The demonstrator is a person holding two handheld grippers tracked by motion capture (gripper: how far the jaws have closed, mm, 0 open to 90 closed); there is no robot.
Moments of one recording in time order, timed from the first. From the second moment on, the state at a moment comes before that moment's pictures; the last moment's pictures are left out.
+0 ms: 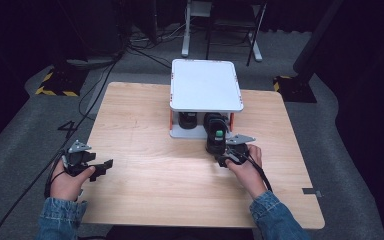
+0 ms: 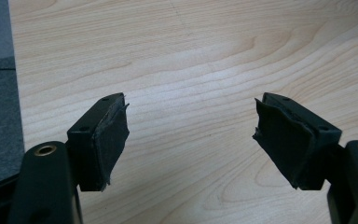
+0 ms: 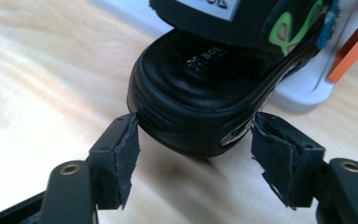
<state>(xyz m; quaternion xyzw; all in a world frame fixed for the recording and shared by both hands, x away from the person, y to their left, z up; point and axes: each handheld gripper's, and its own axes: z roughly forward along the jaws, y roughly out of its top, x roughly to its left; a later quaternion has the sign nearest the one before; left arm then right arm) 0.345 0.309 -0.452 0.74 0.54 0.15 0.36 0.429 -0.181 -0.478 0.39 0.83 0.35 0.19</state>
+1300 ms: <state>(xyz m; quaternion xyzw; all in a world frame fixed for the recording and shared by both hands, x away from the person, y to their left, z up) 0.352 0.306 -0.452 0.75 0.54 0.14 0.37 0.494 -0.152 -0.483 0.42 0.78 0.39 0.23</state>
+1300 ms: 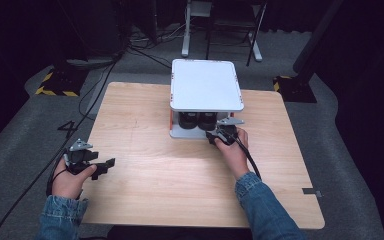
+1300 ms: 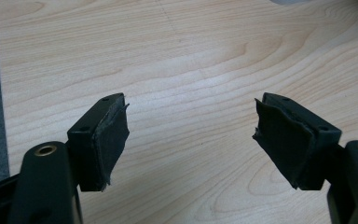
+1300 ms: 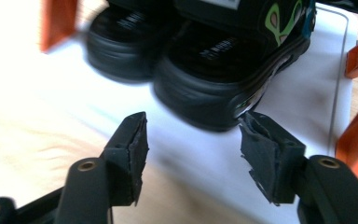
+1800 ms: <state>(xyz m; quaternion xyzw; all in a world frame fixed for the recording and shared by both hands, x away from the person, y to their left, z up) 0.348 0.290 -0.438 0.75 0.50 0.13 0.40 0.427 -0.205 -0.413 0.42 0.76 0.45 0.22</state>
